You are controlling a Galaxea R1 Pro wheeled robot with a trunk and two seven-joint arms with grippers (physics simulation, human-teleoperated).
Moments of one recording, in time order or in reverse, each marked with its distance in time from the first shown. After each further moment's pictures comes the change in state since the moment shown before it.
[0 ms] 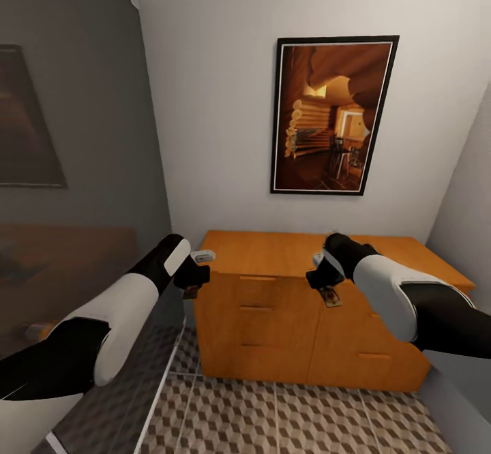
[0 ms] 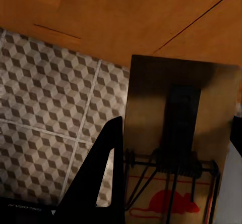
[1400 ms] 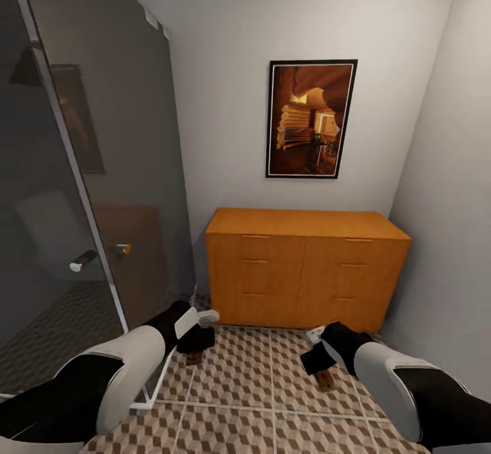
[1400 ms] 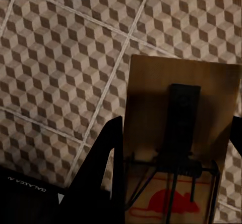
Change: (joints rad) left arm 0.176 -0.041 0.001 0.316 -0.055 -0.348 -0.092; right arm 0.395 0.012 -0.006 0.038 -0.010 -0.385 0.001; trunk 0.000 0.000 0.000
